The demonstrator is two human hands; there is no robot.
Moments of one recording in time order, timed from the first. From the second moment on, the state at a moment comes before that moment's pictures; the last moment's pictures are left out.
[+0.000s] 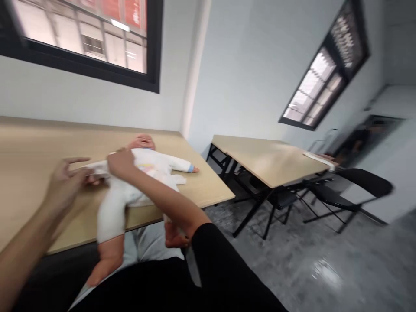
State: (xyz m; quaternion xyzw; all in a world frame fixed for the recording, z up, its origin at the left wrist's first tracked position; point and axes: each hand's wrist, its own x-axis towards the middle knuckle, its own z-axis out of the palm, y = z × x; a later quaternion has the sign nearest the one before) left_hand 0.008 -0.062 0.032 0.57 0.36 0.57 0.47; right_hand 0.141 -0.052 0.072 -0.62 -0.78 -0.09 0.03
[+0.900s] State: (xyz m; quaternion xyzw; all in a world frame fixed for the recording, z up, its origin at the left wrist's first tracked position) left_hand 0.003 -0.060 0.025 0.53 0.26 0.54 0.60; right_hand 0.168 -0.073 0.047 -0.50 -0.83 0.06 0.24
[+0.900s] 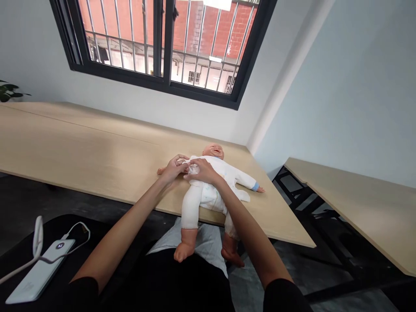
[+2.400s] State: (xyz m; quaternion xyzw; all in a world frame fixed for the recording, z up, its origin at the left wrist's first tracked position) left_hand 0.006 -0.064 0.018 0.56 0.25 0.45 0.64; right_hand 0.172 -0.070 0.043 -0.46 -0.75 0.25 0.40
